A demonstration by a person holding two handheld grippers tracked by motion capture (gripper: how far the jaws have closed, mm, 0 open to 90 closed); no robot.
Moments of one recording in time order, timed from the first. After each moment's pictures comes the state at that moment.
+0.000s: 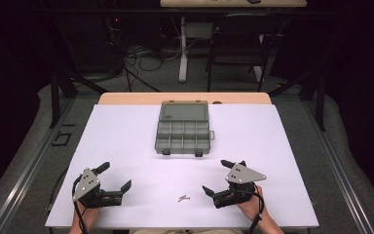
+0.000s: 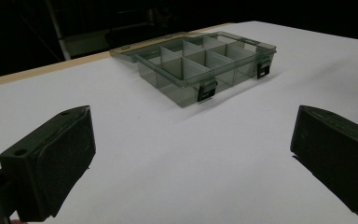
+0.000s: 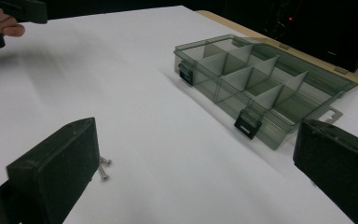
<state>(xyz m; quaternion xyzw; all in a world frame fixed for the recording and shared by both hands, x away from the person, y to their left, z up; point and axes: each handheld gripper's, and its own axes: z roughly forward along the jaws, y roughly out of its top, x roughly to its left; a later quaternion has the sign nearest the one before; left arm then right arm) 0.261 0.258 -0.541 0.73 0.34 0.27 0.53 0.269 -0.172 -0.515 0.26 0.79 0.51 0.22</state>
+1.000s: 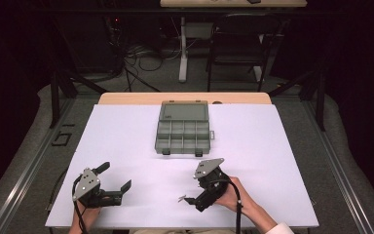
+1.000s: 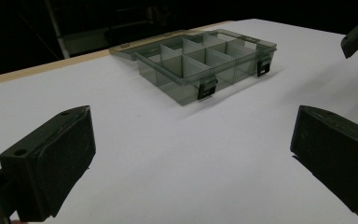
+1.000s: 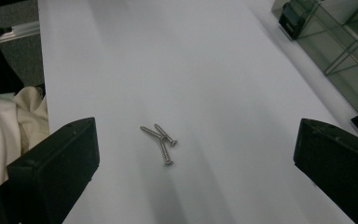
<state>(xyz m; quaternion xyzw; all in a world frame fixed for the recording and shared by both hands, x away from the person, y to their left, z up) 0.262 0.258 -0.541 0.73 0.34 0.26 0.53 0.294 -0.109 -0.512 0.19 0.90 0.38 0.07</state>
